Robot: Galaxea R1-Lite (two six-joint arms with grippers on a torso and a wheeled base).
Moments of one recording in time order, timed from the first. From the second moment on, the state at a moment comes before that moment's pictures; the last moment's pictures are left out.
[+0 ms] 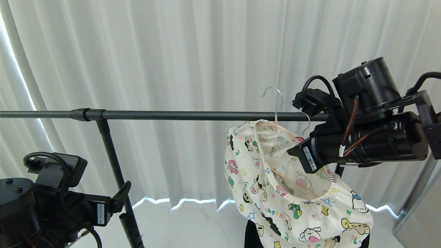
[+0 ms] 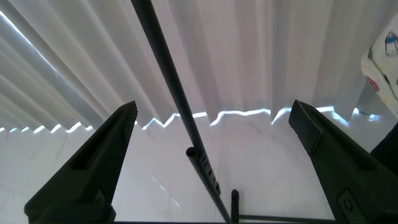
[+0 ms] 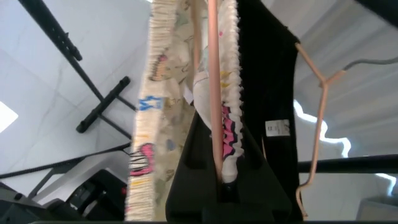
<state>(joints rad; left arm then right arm) -0.37 1.27 -0.20 -0.75 0.47 0.15 0.76 1.65 -1.30 0.31 -0.12 0.05</state>
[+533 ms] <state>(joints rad) -0.38 1.27 -0.19 -0.75 0.47 0.15 0.74 1.78 -1.37 0.31 -0.14 0.05</state>
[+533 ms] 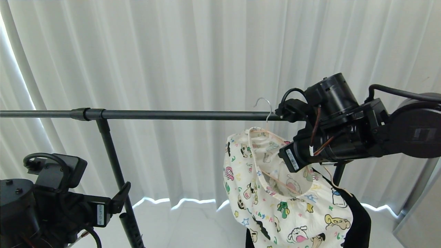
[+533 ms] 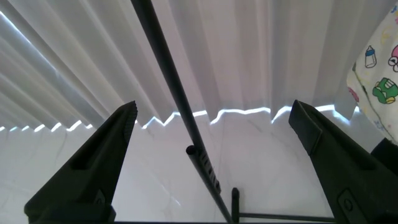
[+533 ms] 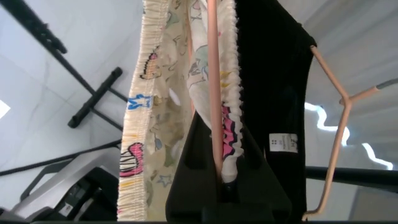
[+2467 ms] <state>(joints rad) -0.38 1.26 -0.15 -0.75 0.47 0.15 0.66 1.86 -1.41 0.31 -0.15 0.05</state>
